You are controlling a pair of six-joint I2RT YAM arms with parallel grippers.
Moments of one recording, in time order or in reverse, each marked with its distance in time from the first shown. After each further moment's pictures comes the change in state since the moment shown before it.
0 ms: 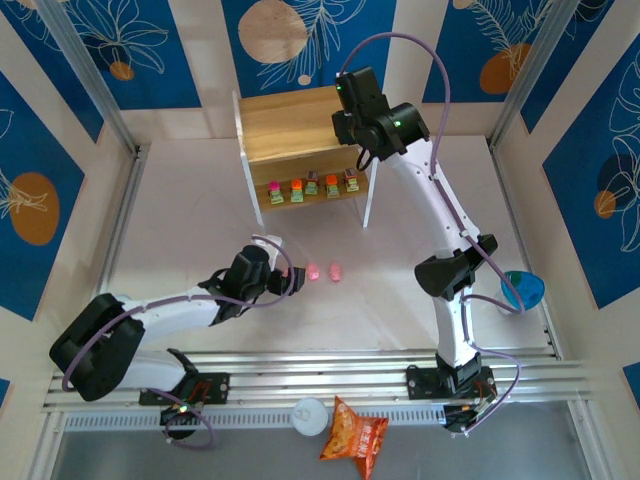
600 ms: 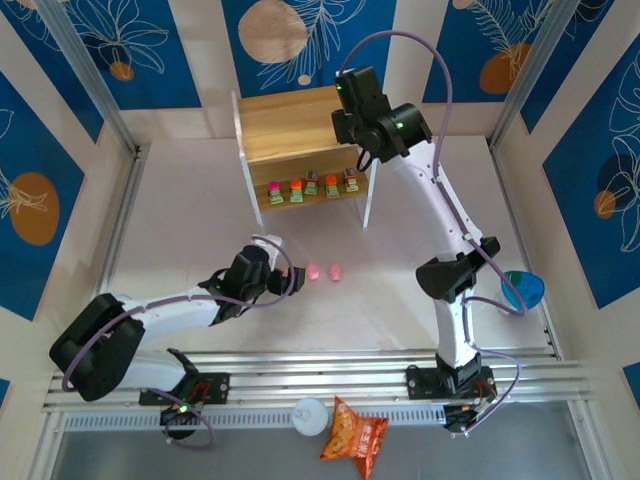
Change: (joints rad) left arm 0.000 0.000 0.000 0.000 -0.001 0.000; right arm 0.027 -0.032 0.002 0.002 0.024 -0.013
